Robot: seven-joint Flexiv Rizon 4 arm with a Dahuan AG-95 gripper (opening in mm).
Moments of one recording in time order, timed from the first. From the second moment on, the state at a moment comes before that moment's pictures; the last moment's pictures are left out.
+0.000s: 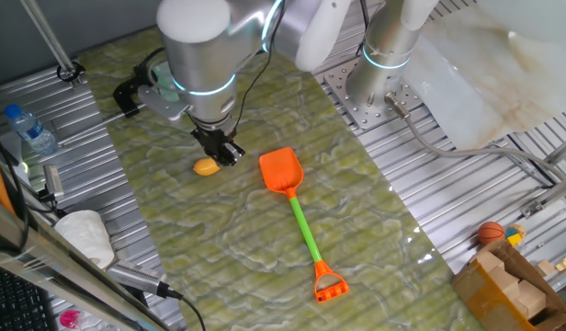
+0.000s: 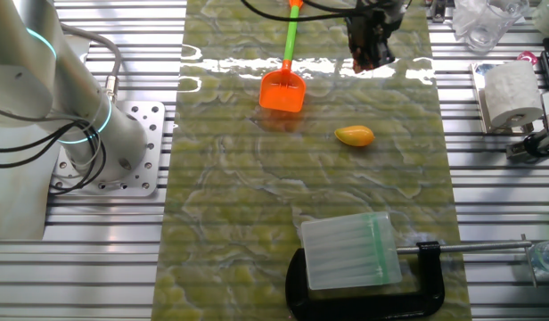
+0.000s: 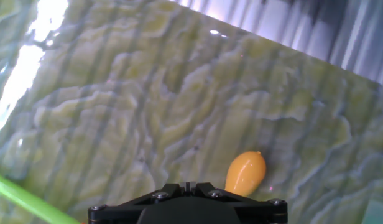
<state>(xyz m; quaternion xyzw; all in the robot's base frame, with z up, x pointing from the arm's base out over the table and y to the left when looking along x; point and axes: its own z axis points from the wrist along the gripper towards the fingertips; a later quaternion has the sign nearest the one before) 0.524 0.101 0.152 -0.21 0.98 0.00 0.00</state>
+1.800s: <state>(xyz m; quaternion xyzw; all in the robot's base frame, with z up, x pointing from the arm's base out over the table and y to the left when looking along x) 0.518 0.096 0.150 -0.22 0.97 -0.01 0.00</state>
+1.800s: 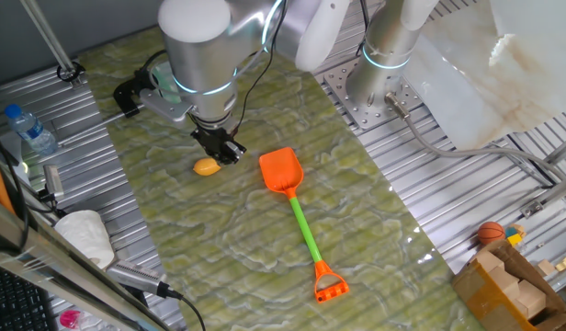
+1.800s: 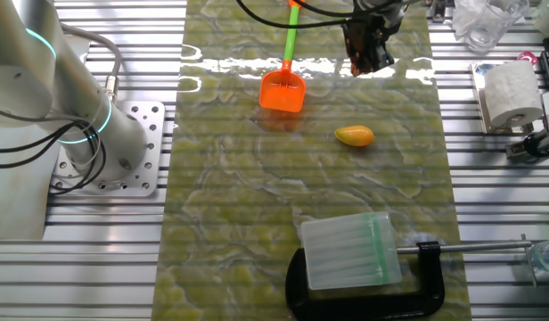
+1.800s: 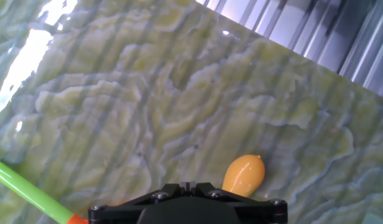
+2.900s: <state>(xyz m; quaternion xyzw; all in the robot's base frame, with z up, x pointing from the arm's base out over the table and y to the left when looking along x) 0.520 0.097 0.149 -0.20 0.98 -0.01 0.01</state>
